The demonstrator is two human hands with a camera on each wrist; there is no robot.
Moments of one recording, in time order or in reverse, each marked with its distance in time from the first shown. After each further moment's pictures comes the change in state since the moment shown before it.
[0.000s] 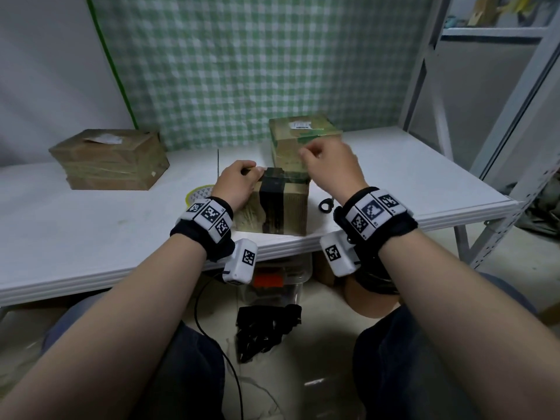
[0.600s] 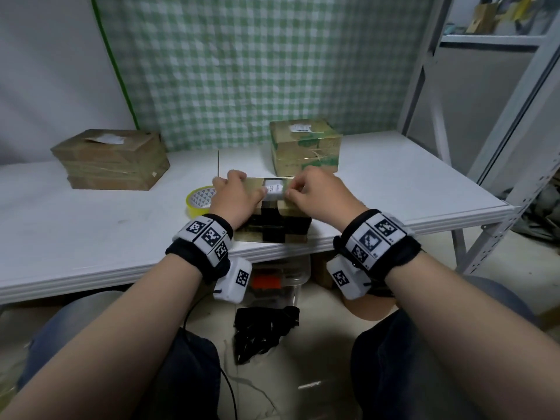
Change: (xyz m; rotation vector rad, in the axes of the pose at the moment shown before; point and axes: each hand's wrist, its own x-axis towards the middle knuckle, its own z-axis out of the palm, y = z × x) left_hand -0.035 0.002 -0.003 0.184 -0.038 -0.088; right_hand -0.028 0.002 0.009 -0.198 -0.253 -0.149
